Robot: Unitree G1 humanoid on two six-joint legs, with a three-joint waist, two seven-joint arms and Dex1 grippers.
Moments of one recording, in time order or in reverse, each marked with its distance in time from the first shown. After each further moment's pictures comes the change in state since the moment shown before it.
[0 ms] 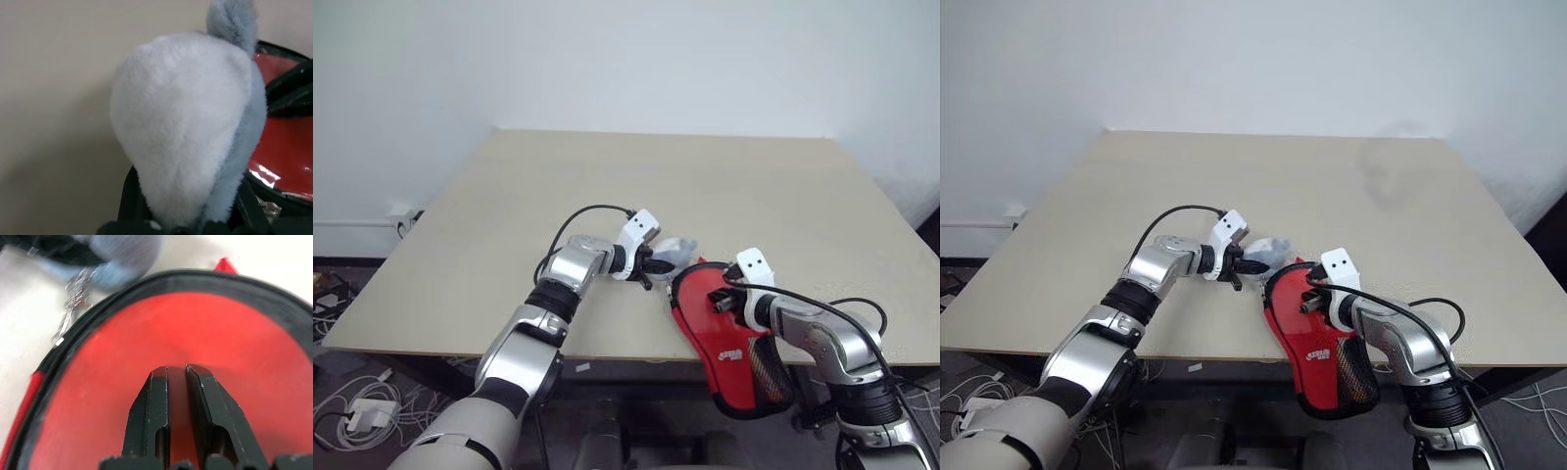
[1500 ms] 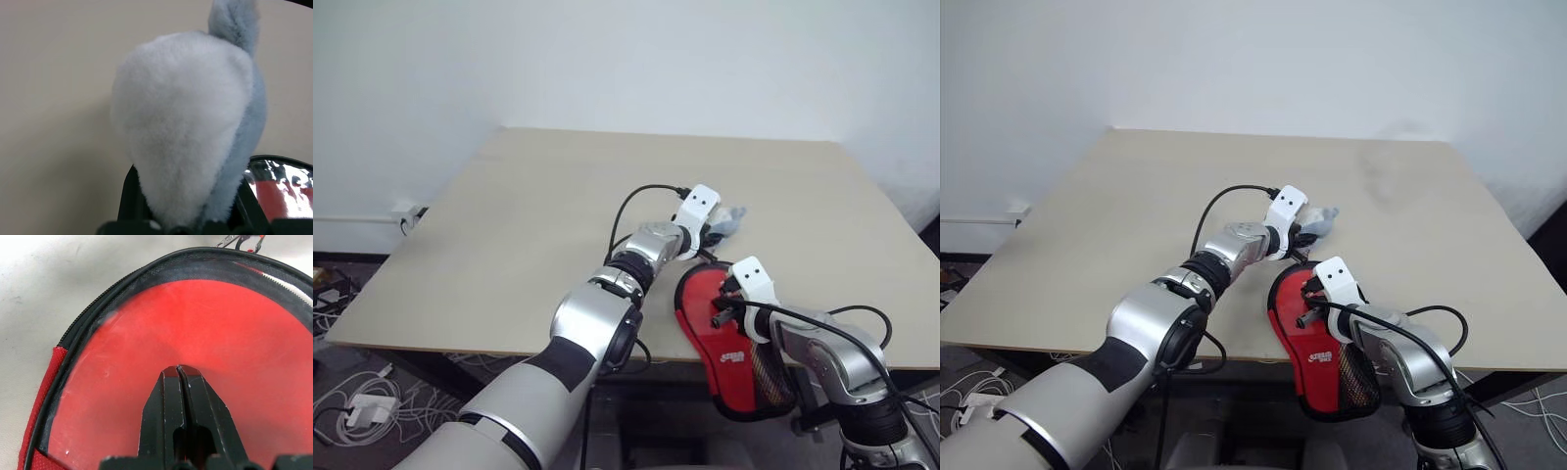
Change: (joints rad) left arm -0.382 -0.392 0.255 0.652 0.155 -0.330 0.413; right arm 0.081 0.009 0.017 -0.119 -0.061 0.043 -0.055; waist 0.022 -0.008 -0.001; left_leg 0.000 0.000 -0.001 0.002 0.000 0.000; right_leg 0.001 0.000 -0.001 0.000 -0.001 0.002
